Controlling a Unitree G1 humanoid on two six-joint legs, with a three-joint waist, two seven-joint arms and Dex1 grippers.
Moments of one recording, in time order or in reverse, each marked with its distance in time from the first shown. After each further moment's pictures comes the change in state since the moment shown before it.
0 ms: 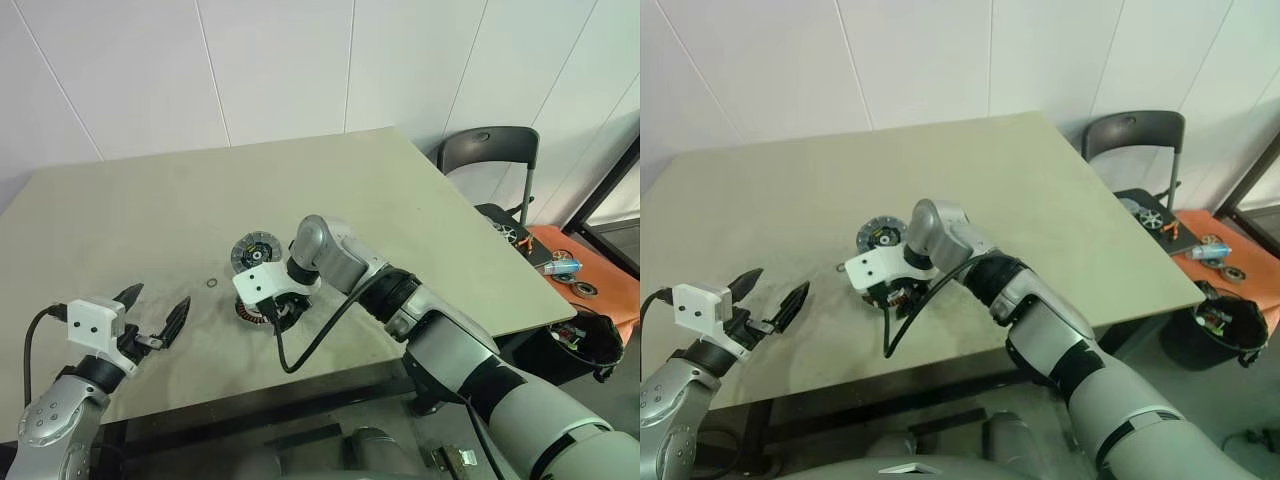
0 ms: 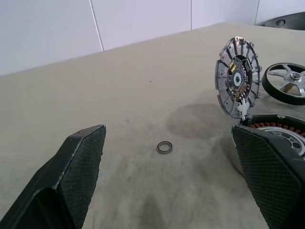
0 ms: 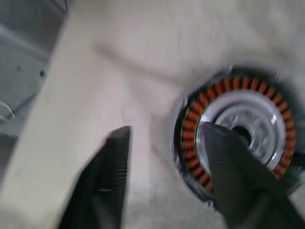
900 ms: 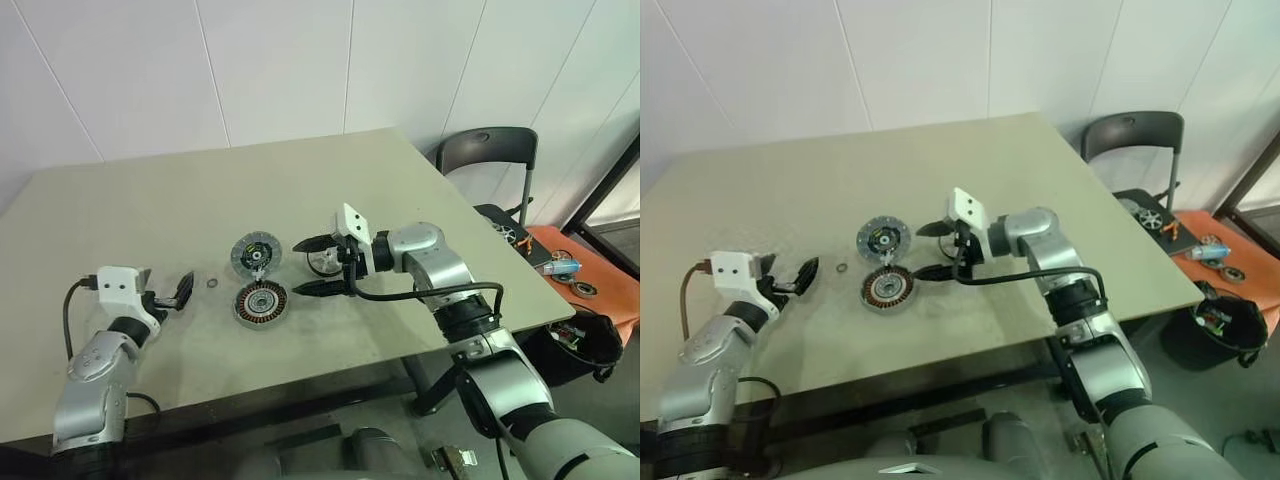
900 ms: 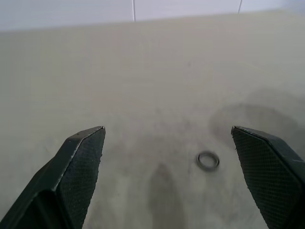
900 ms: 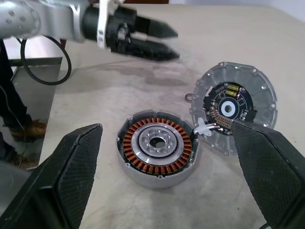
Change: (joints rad) left arm -0.353 -0.038 -0.087 0.372 0.092 0.104 0.156; right arm 0.336 -0.234 -0.441 -0.230 0.465 0.030 -0.208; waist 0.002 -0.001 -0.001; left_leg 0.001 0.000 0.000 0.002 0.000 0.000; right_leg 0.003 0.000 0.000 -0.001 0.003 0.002
